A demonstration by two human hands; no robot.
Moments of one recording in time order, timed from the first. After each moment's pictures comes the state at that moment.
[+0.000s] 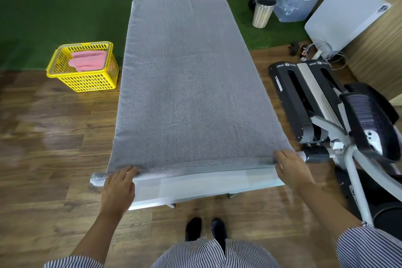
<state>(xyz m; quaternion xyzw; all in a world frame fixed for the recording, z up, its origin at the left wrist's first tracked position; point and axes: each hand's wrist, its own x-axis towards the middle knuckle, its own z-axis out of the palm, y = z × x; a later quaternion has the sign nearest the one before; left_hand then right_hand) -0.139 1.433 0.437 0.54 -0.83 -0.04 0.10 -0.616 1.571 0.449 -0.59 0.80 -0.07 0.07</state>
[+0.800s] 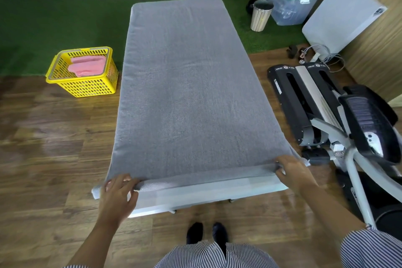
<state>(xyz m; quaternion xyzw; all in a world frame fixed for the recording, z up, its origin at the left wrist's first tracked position) -0.132 1.430 0.440 0.54 -0.83 -0.07 0.11 -0.625 1.566 0.446 -0.56 0.81 -0.07 0.14</state>
